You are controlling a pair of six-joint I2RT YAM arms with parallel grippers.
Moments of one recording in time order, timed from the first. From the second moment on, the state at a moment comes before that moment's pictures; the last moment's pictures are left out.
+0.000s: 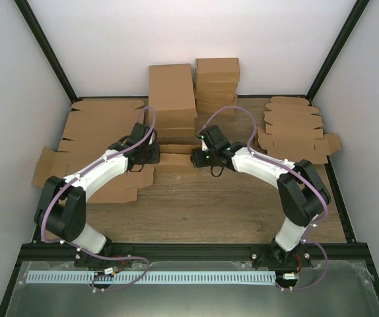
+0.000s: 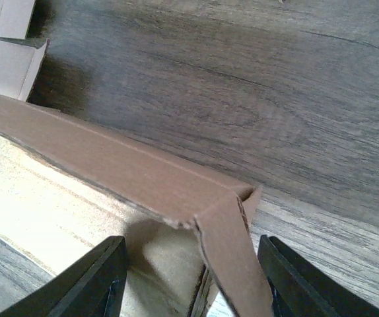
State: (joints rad) left arm -0.45 1.54 1.04 -0.46 -0.07 -0.38; right arm 0.65 1.70 1.14 -0.34 -0.07 0.40
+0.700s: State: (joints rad) left arm -0.45 1.48 0.92 -0.34 -0.04 -0.44; right arm 0.65 1.71 1.15 -0.34 -0.07 0.41
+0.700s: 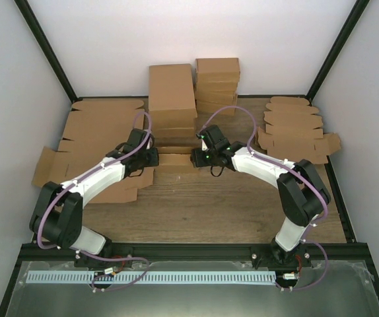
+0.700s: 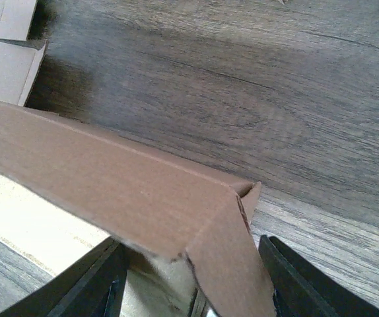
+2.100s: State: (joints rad) left arm -0.45 1.49 1.05 -0.51 -0.08 -0.41; right arm 0.65 1.72 1.17 -0.37 -0.07 0.41
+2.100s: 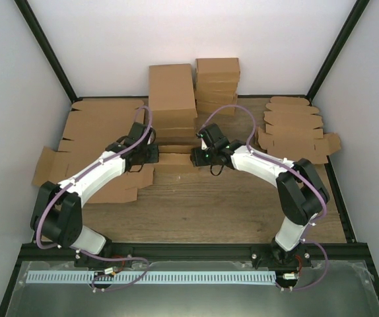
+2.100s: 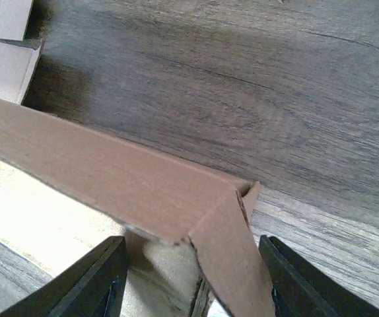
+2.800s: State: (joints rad) left arm -0.46 1.43 0.92 -0.36 -0.08 -0.41; right arm 0.64 1.73 1.20 -0.39 -0.06 0.40
